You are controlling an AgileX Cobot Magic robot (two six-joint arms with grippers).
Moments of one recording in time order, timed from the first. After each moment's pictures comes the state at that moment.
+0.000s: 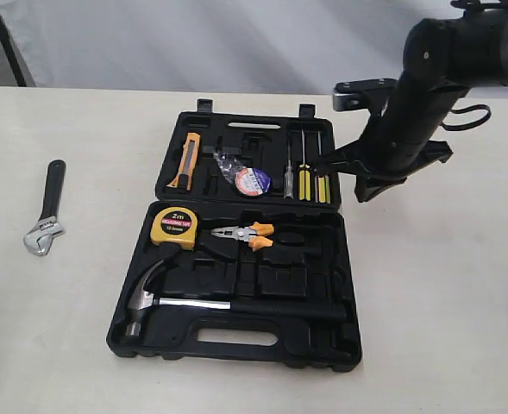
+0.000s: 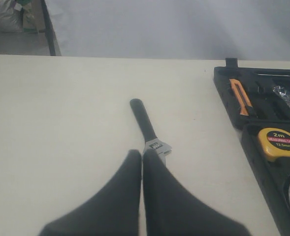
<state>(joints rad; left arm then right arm) -0.40 1.30 -0.96 0.82 0.66 -0.60 0.18 1.96 -1.35 0.07 0.81 0.00</state>
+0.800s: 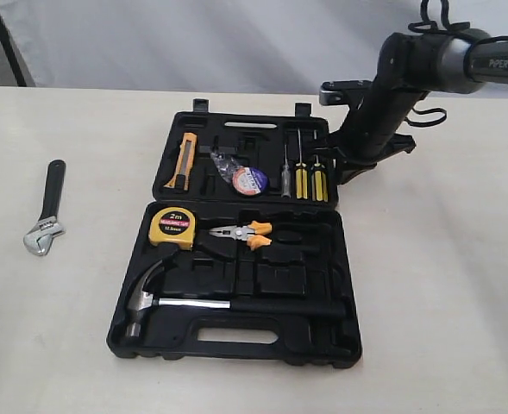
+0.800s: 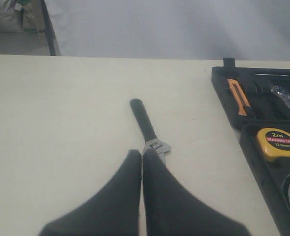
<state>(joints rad) -0.40 1.30 -0.96 0.82 0.66 -0.60 0.12 2.30 -1.73 0.16 0.84 -0.11</state>
